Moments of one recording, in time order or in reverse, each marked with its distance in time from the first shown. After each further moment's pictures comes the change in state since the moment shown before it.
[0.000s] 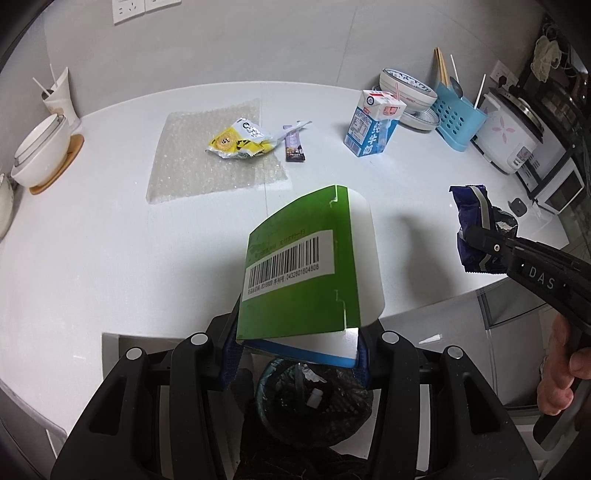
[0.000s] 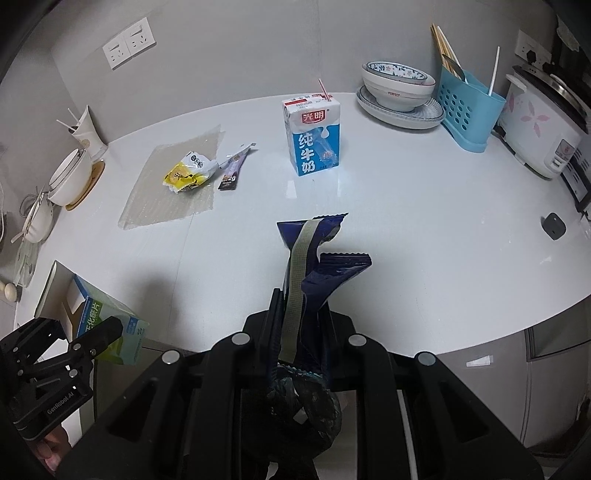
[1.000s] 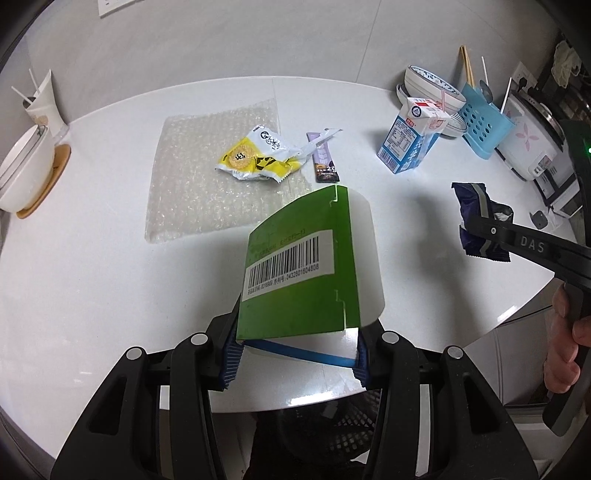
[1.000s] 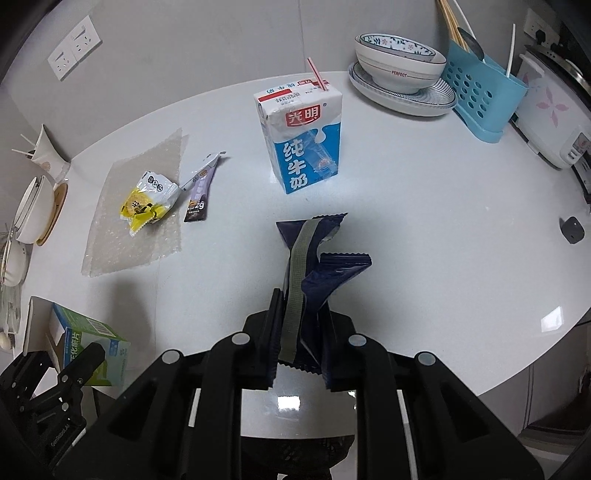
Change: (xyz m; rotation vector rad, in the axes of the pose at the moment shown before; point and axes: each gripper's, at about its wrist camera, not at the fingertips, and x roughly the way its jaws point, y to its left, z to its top) left arm 0.049 0.039 0.057 0.016 0.038 0.001; right arm 0.073 0.005 0.071 0.098 0.095 -0.053
